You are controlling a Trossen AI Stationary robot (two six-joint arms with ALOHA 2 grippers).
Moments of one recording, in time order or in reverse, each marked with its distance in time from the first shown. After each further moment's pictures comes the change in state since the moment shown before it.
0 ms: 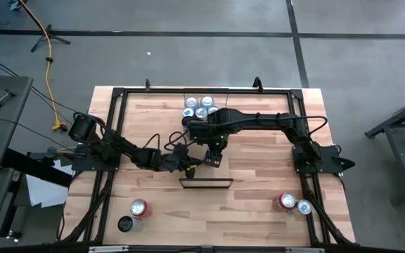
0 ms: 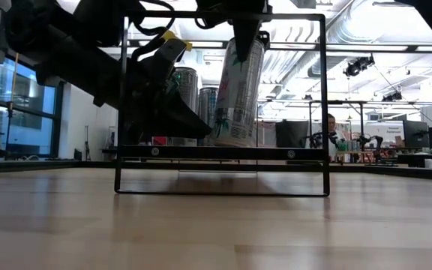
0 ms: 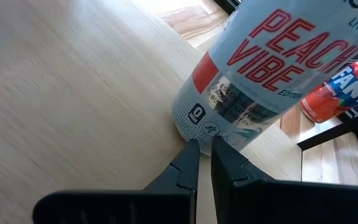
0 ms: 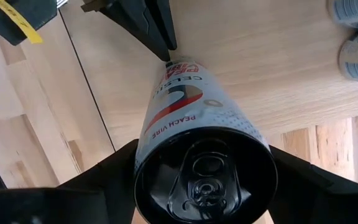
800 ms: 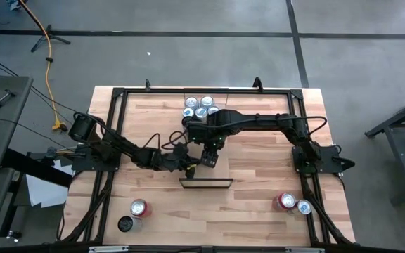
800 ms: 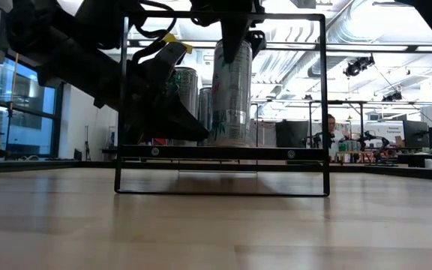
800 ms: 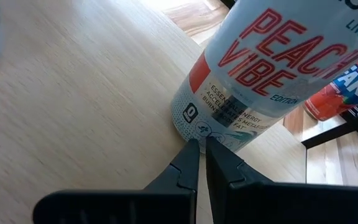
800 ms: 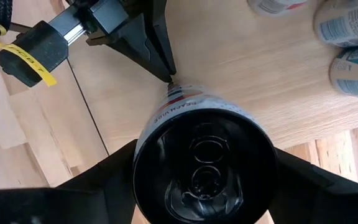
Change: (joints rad) left arm 0.001 0.000 -0.001 -0.006 0.021 0.000; right arm 0.000 0.003 0.000 0.064 0.052 0.058
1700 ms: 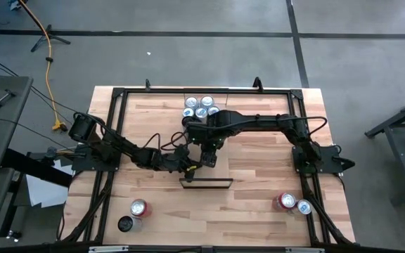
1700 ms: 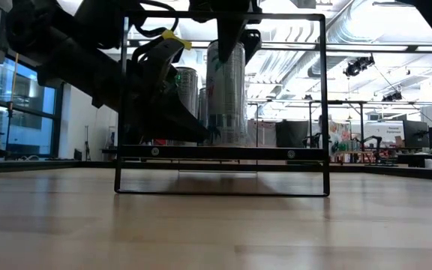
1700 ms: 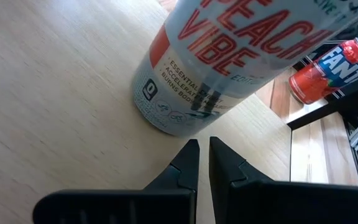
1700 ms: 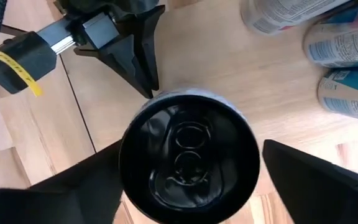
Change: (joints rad) left arm -0.001 0.000 0.000 -0.003 0.073 0.000; right arm 0.007 0.000 0.000 0.021 0.042 -0.050
